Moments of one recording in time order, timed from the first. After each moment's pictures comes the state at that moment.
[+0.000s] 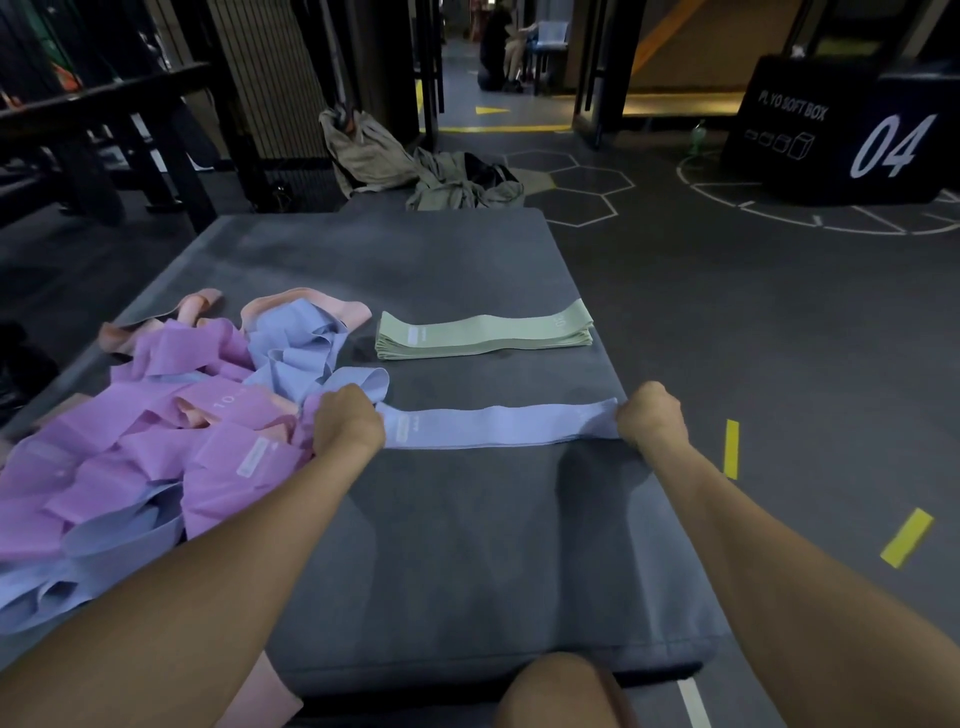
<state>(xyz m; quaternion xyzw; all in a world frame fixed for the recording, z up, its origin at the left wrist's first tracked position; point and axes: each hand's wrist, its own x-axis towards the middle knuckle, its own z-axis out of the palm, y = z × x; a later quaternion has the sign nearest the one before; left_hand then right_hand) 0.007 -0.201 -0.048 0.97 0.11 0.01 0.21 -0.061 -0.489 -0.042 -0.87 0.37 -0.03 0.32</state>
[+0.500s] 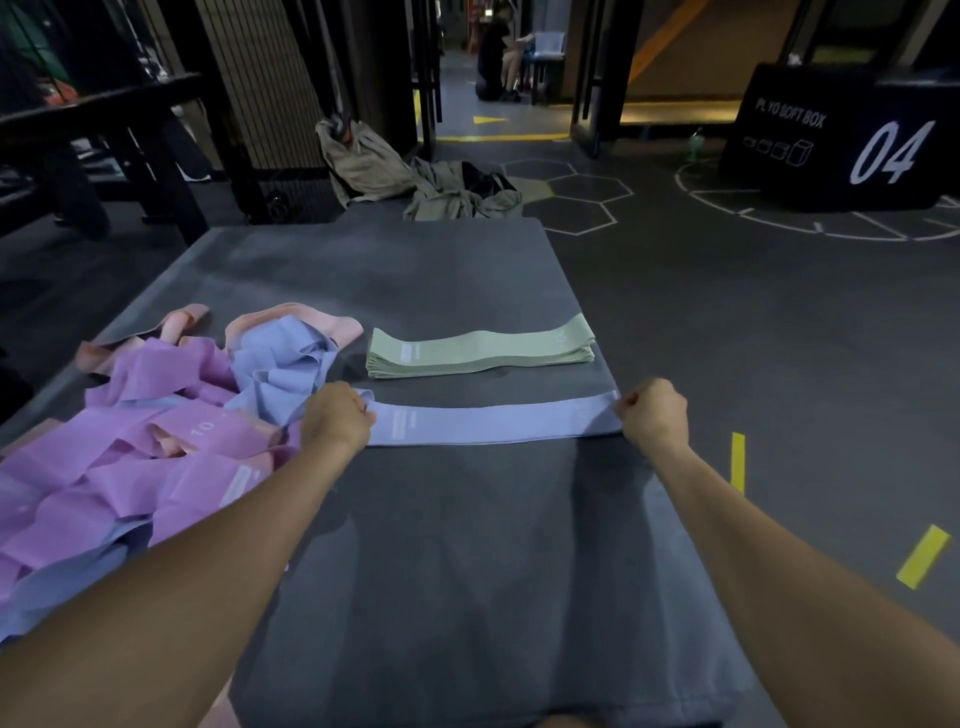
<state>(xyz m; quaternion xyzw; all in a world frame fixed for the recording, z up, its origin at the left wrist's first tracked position) 0.036 -0.201 -0.041 0.96 0.07 0.02 0.27 -0.029 -0.510 -0.058 -0.86 0.34 -0.10 0.36</state>
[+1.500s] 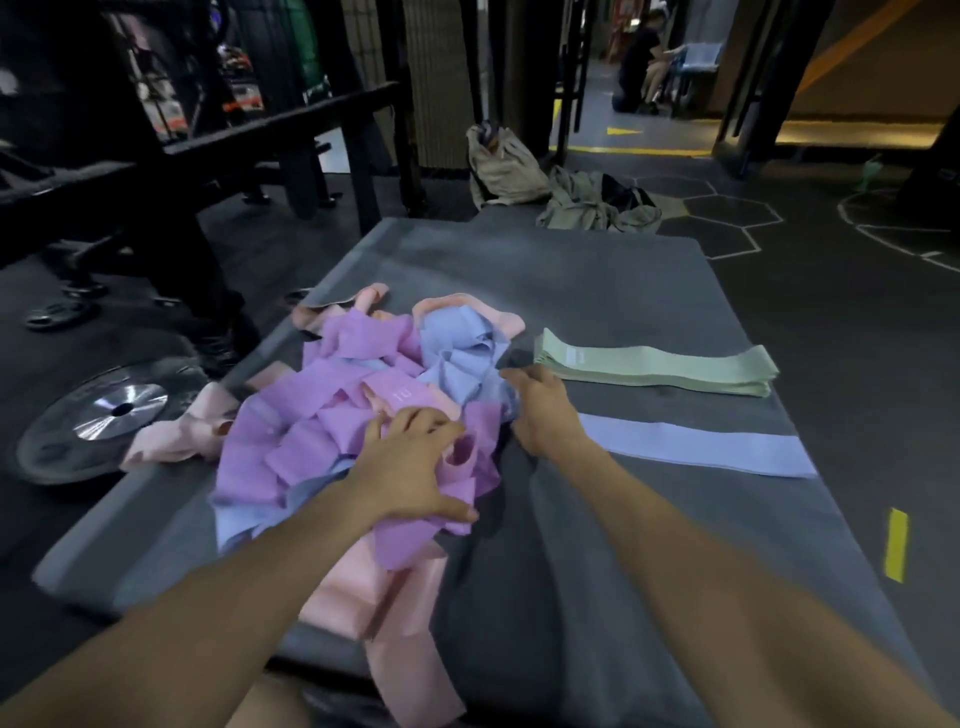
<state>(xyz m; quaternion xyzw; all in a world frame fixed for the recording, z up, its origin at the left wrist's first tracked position) -0.042 -0.069 -0.029 0.99 -0.14 -0.06 0.03 0.022 -0.246 -0.042 -0.97 -0.08 -0.01 0.24</state>
